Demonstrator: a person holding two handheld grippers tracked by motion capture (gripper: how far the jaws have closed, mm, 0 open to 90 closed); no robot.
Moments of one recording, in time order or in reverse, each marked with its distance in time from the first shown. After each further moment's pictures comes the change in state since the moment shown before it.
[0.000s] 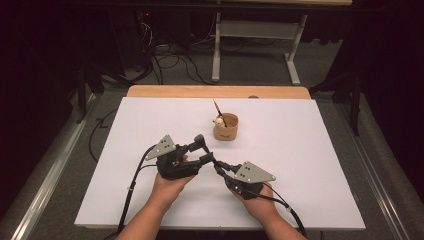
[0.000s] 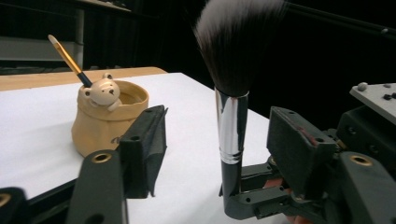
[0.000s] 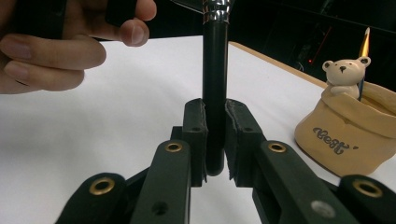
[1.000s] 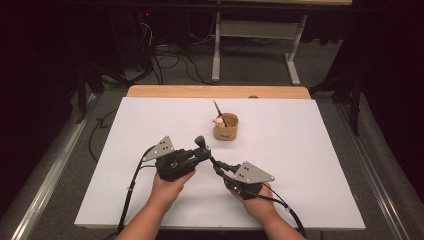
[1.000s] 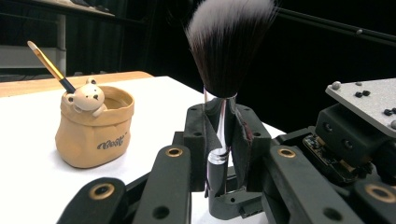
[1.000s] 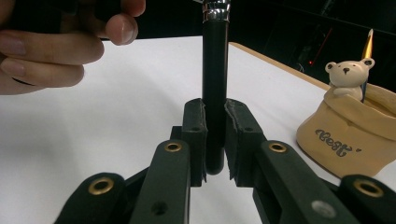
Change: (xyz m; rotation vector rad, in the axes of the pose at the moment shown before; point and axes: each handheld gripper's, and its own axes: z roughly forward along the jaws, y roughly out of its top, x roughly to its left) left arm 0.001 -0.001 -0.003 -0.015 -0.059 0.023; right arm 0.000 0.000 0.002 0.001 0.002 -0.024
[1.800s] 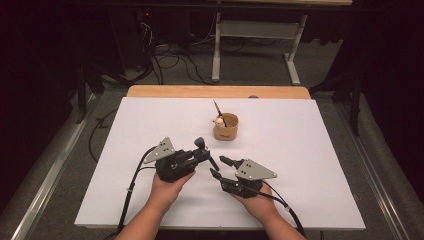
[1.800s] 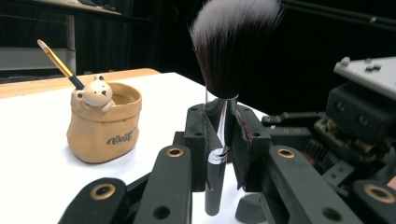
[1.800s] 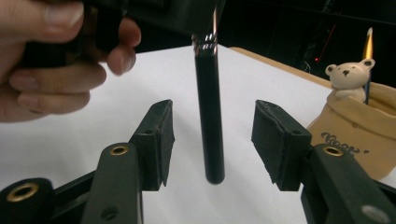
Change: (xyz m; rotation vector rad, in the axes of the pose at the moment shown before) left arm -0.002 -0.003 -0.001 0.022 0.035 0.037; right arm -0.002 0.006 -0.002 -0.022 0.015 0.087
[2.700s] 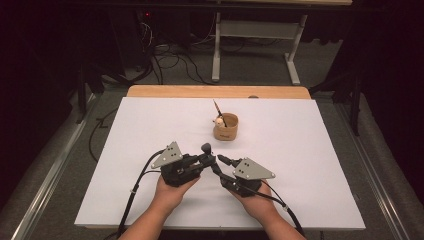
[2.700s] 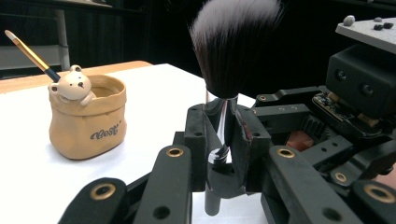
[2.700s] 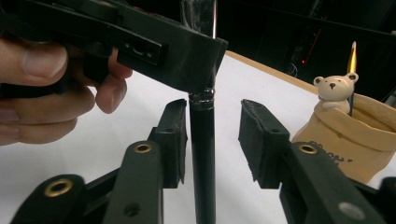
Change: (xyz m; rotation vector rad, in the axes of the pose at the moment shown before) left arm -0.012 -0.006 0.009 0.037 -0.017 0.037; right arm 0.005 0.010 0.001 -0.002 -0.047 -0.022
